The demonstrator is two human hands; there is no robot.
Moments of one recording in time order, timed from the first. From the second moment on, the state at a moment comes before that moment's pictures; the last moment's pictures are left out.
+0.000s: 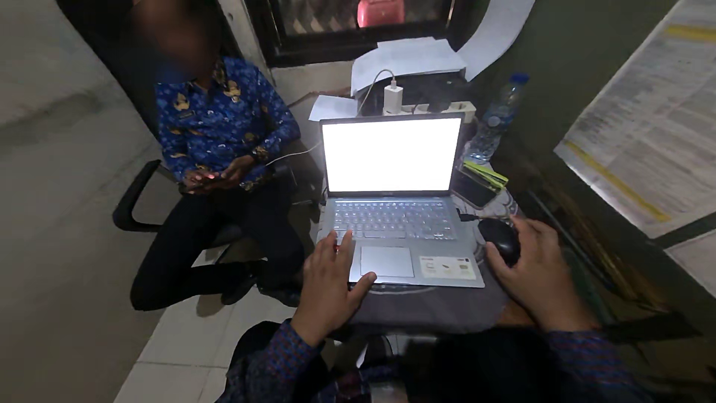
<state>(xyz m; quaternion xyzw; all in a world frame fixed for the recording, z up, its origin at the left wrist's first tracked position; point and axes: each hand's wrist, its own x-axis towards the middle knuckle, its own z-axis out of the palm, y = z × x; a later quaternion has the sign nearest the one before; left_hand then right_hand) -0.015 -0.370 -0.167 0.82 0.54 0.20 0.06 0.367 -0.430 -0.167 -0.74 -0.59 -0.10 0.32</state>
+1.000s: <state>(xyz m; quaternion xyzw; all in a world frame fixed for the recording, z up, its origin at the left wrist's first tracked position) 0.008 -0.345 -0.164 0.81 0.55 0.20 -0.01 0.381 -0.422 -0.180 -0.75 -0.60 -0.07 0.28</state>
